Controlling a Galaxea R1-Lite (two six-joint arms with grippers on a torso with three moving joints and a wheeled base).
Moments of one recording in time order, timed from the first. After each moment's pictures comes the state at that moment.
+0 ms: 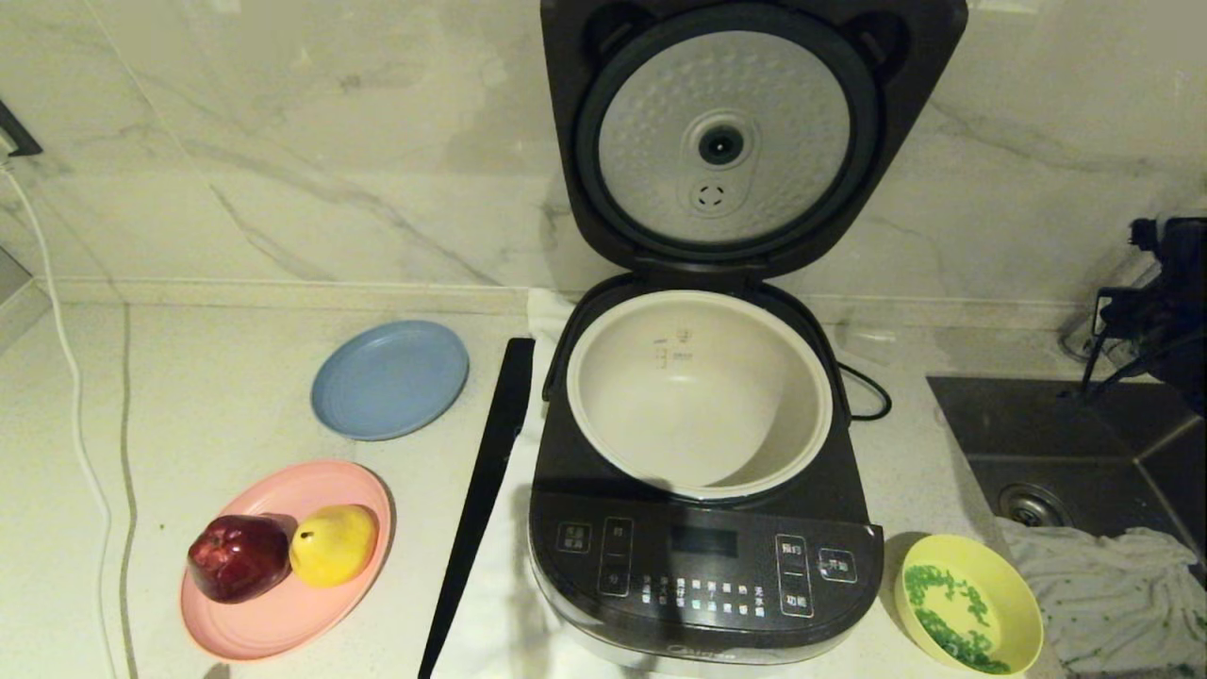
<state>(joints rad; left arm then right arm) -0.02 0.00 0.00 -0.01 0.00 0.01 -0.28 2.04 -1.30 -0.69 -0.46 -0.17</state>
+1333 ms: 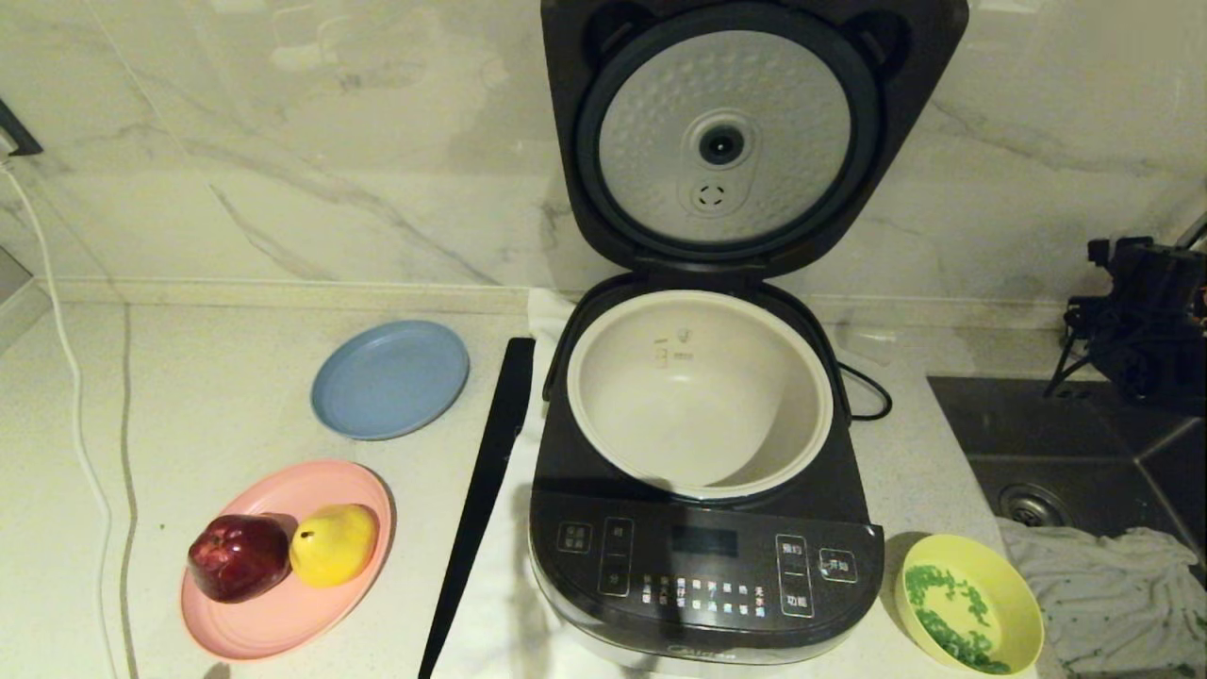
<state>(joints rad) -0.02 0.00 0.00 -0.01 0.00 0.01 -0.32 2.33 -1.65 -0.68 -0.48 -0.25</state>
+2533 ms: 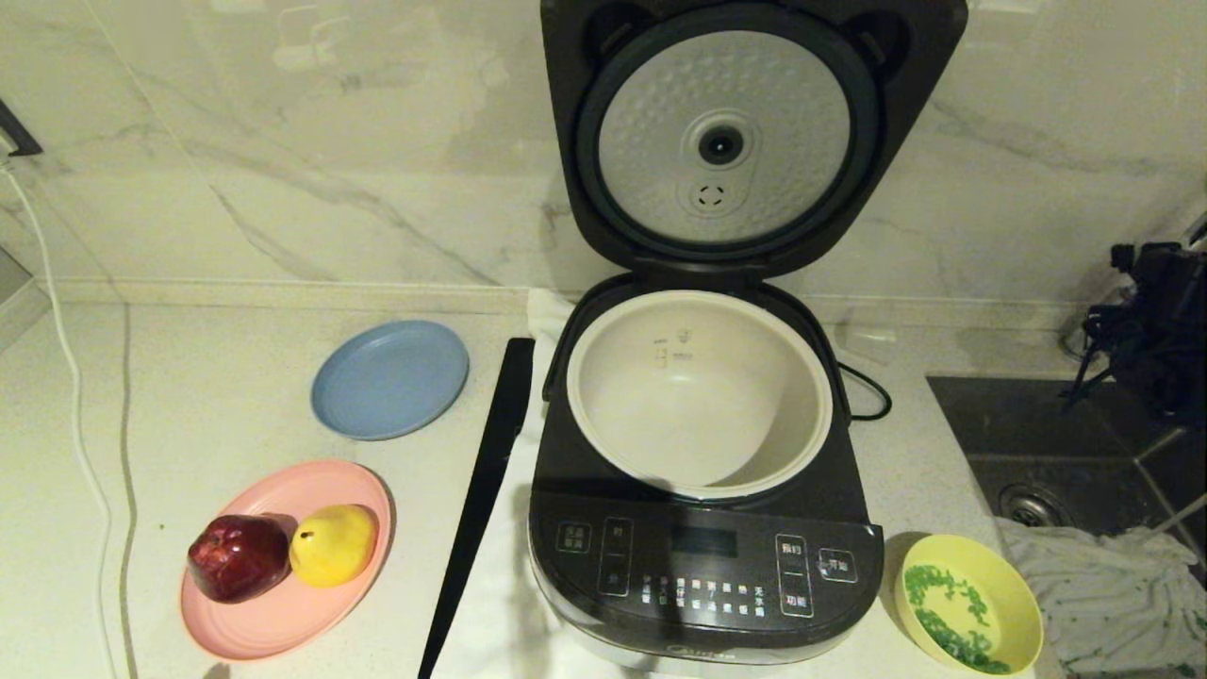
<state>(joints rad) -0.02 0.00 0.00 -0.01 0.00 0.01 -0.32 2.21 -1.44 -0.75 -0.51 -0.23</state>
